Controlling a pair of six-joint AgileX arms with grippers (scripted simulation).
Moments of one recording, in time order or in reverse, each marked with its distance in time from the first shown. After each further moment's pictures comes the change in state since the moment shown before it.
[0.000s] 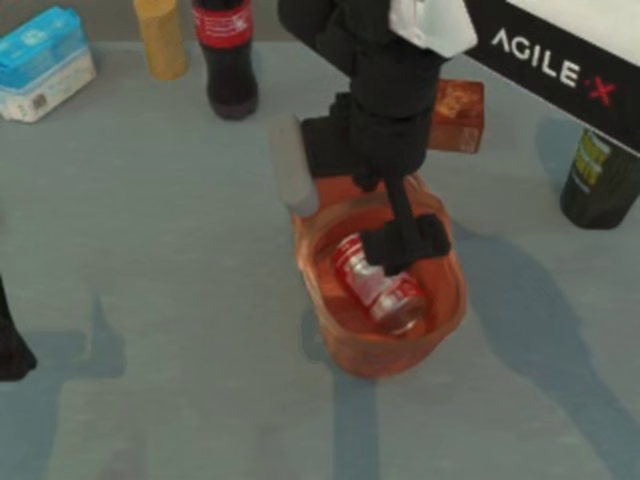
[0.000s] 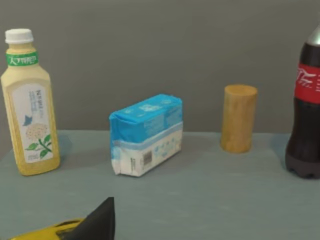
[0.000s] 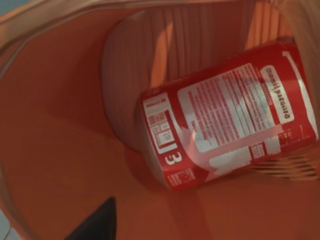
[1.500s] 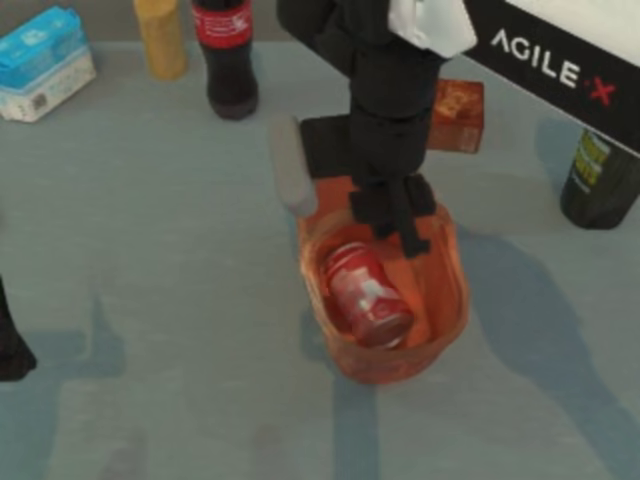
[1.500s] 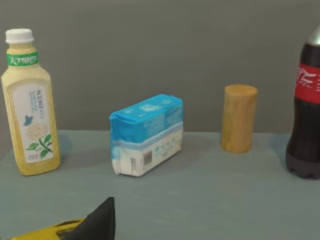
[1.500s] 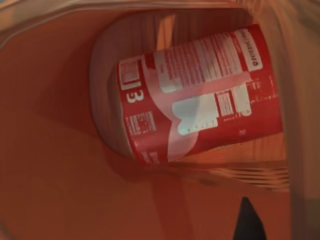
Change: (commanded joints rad) left arm 0.000 0.000 0.000 0.000 0.000 0.000; right arm 0.000 0.000 0.000 0.000 0.000 0.000
